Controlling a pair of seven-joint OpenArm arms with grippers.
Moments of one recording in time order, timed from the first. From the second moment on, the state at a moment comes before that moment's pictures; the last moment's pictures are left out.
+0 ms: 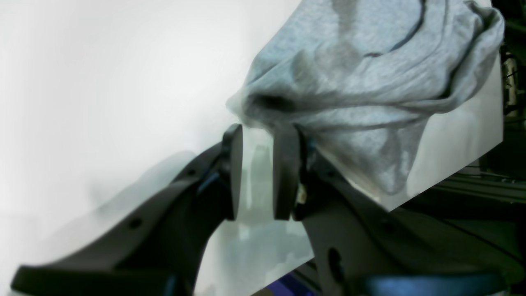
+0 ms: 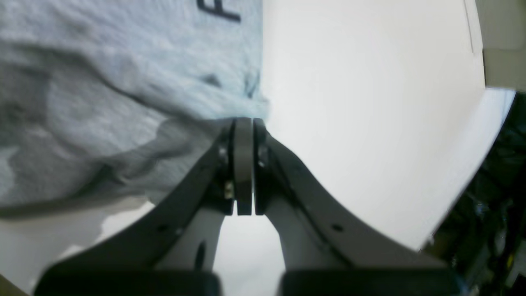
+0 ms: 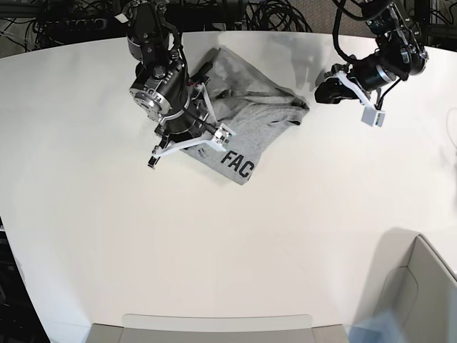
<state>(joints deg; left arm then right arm) 16.7 -4.5 -33.3 101.7 -53.1 -30.9 78.6 -5.4 -0.9 -20.3 119.5 -21.4 44.9 -70.7</state>
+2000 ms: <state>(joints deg) 11.2 -4.3 -33.2 95.7 -53.2 -30.7 78.6 20.0 3.4 18.2 65.5 17.9 44.9 -68.1</state>
